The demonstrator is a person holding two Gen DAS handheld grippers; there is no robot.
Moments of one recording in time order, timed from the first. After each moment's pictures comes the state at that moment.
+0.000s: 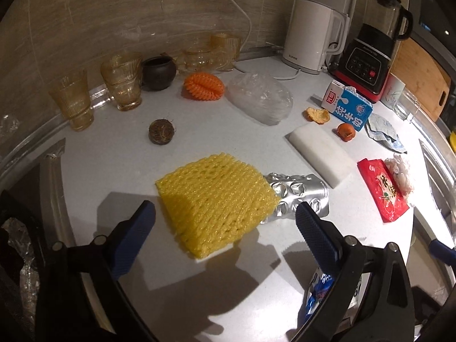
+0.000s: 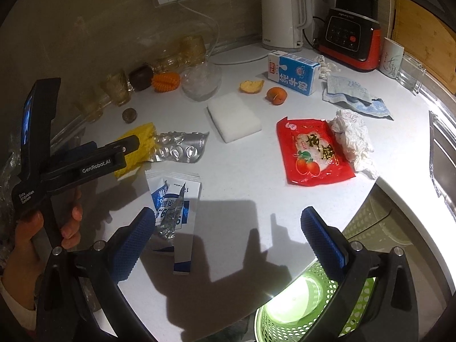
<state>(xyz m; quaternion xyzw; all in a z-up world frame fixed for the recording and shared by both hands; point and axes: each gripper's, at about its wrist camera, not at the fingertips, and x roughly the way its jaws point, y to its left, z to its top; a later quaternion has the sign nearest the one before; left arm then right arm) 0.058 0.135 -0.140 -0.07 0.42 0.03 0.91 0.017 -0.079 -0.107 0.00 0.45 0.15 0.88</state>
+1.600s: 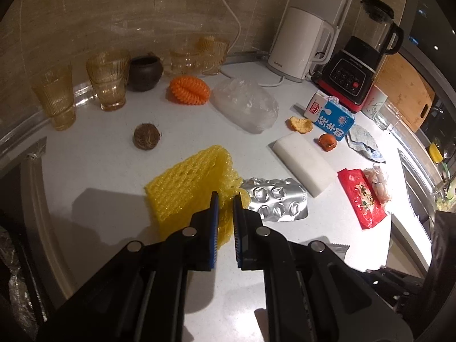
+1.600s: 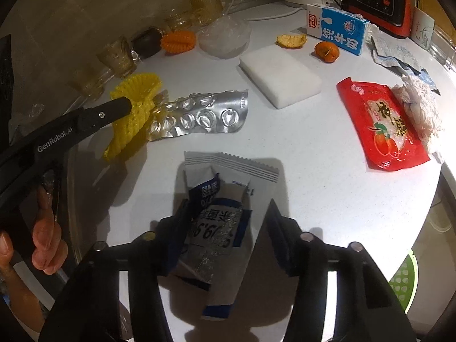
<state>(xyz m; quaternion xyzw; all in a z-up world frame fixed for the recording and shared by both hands) 0.058 0.148 -0.130 -0.11 0.41 -0.02 0.91 0.054 -0.024 -0.162 0.03 0.52 0.18 0.83</state>
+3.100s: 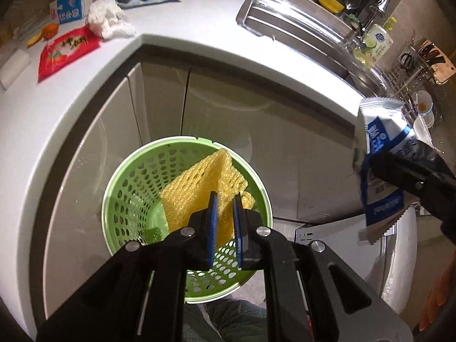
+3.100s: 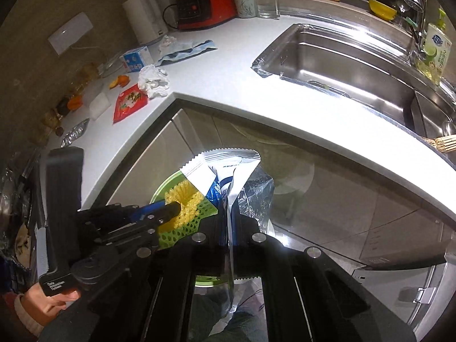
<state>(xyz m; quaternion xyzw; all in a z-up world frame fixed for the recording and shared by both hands) -0.078 -0.208 -0.205 0.02 0.54 -0.28 0.79 -0.128 -0.355 -0.119 0.11 0.49 -0.01 0.87</state>
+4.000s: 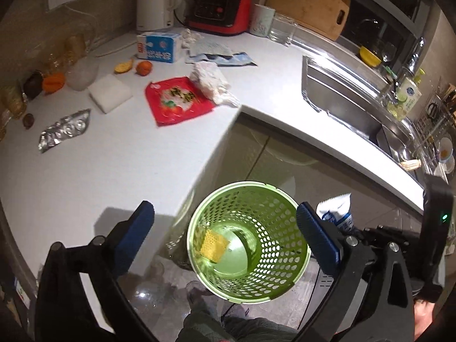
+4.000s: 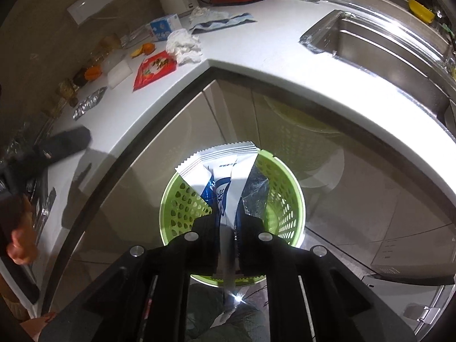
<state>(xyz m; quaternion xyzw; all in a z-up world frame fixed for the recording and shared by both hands) -0.058 -0.098 -0.109 -0.01 0.47 -0.16 0.87 -0.103 -0.310 -0.163 0.10 0.52 0.07 0.84</state>
